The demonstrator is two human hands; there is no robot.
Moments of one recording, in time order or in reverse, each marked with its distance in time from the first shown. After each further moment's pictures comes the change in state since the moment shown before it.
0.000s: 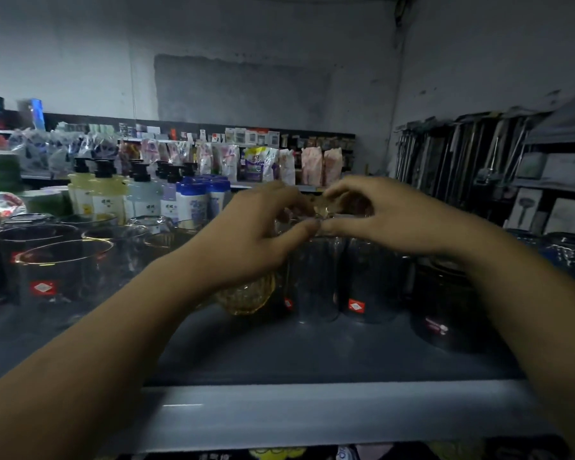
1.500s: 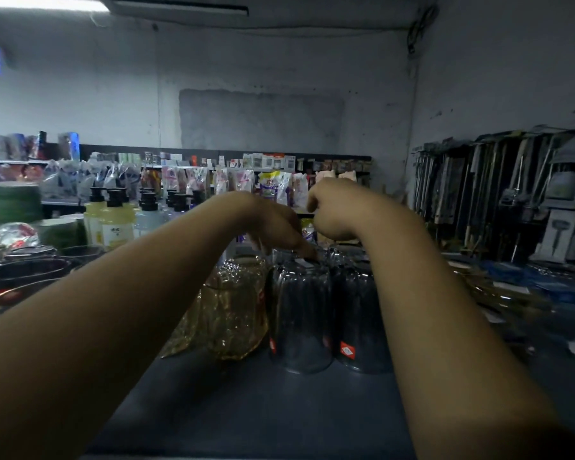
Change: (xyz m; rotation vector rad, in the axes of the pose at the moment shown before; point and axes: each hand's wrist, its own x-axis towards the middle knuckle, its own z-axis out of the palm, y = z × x) left_hand 0.125 -0.036 0.017 0.150 -0.814 -0.497; right_hand 0.082 -0.020 -0.001 -0.219 0.023 0.173
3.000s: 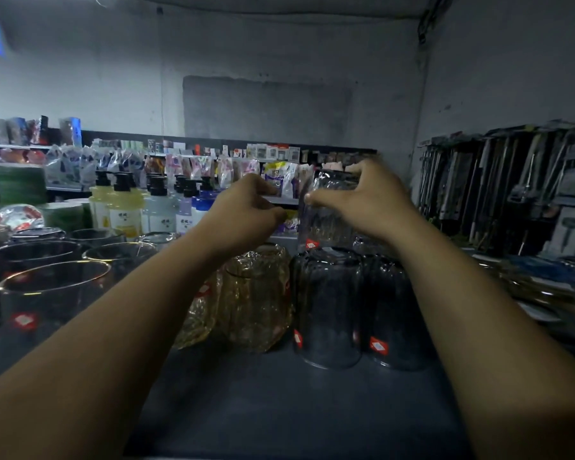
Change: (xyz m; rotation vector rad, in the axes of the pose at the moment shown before) left_hand -0.048 -0.050 0.051 -0.737 0.748 0.073; right_hand 0.006 0.009 0.033 0.503 0.310 0.101
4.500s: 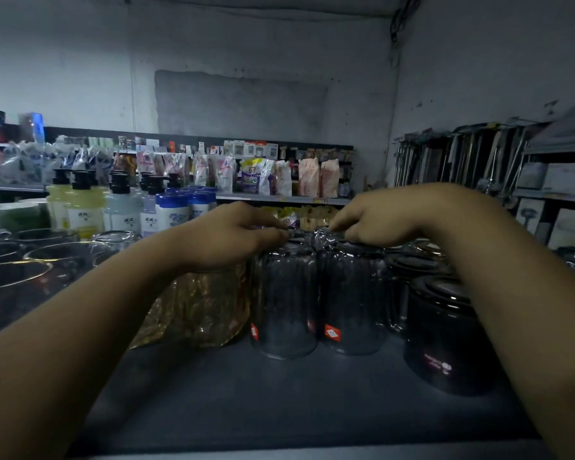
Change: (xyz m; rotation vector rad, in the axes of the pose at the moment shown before) left_hand -0.011 0.017 0.017 0.319 -0.395 0.184; right_hand -0.011 0.024 -0.067 -0.695 -0.672 -0.100
